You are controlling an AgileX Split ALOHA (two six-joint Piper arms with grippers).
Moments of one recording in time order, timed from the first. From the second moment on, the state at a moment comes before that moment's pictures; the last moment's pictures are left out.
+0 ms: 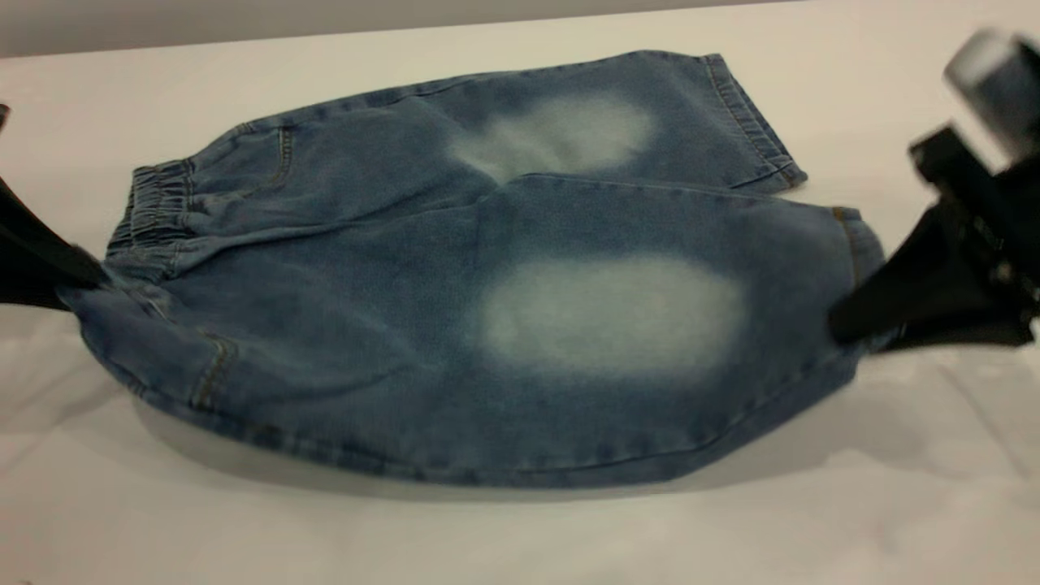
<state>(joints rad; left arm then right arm) 0.36 1.87 -0.77 -0.93 0.87 0.69 -0.02 1.83 -0.53 1.39 0.81 -1.10</state>
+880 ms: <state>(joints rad) 0.36 1.36 -0.56 -0.94 0.86 0.54 -0.02 1.31 -0.62 0.86 0.82 -0.50</state>
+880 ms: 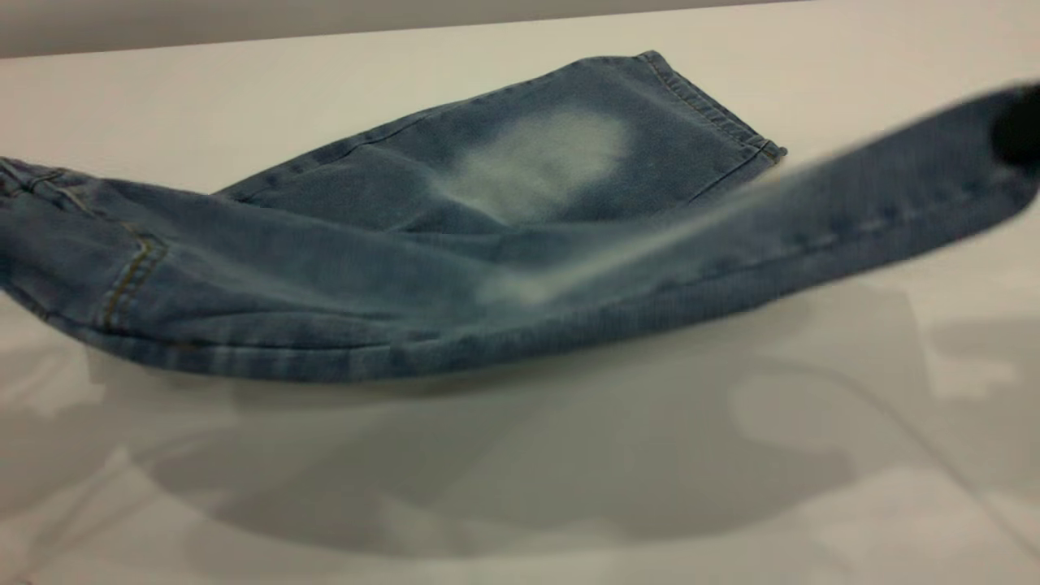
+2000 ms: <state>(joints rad) 0.36 1.55 -0.56 -1.55 0.57 0.70 -0.02 1.86 -1.11 1.10 0.79 -0.56</state>
